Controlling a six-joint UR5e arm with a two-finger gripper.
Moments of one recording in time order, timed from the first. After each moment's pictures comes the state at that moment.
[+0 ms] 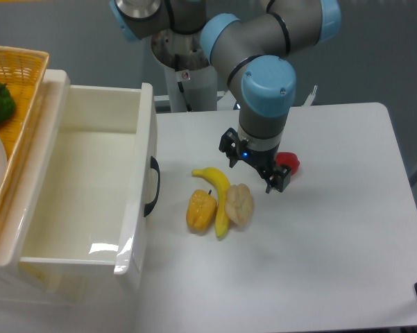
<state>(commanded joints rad) 2.52 -1.85 -1.53 -1.34 1.56 1.17</state>
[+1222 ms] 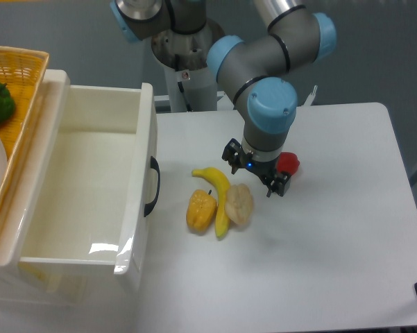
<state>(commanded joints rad) 2.54 -1.89 -1.67 -1.20 1.55 1.10</state>
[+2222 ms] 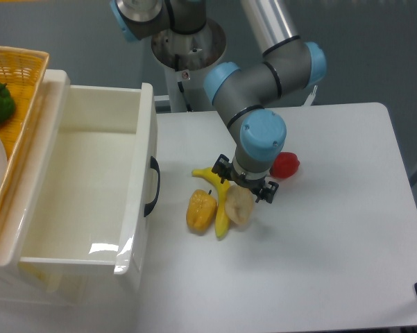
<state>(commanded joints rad) 2.50 -1.96 -1.71 -1.20 1.55 0.99</state>
